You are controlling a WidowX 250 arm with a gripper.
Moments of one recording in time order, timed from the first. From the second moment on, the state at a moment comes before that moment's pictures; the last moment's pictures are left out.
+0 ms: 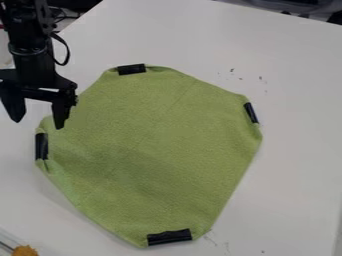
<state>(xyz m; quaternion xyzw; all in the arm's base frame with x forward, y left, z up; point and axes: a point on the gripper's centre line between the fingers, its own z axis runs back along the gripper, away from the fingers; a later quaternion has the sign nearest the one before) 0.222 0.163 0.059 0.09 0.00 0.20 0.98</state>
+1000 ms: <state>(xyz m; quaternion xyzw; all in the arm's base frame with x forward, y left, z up) 0.167 0.000 0.058 0.03 -0.01 0.20 0.98</state>
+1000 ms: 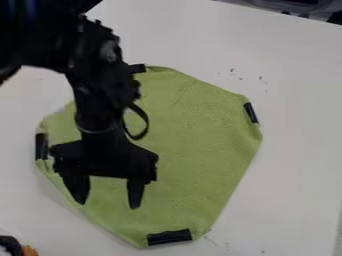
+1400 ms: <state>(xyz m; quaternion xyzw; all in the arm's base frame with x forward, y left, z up) 0.157 -0.048 0.042 0.01 -0.02 0.19 0.98</state>
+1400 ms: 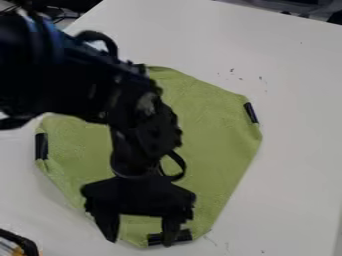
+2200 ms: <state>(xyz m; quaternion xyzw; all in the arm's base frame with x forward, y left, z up) 0.188 -0.068 0.000 -0.05 -0.02 0.19 0.98</state>
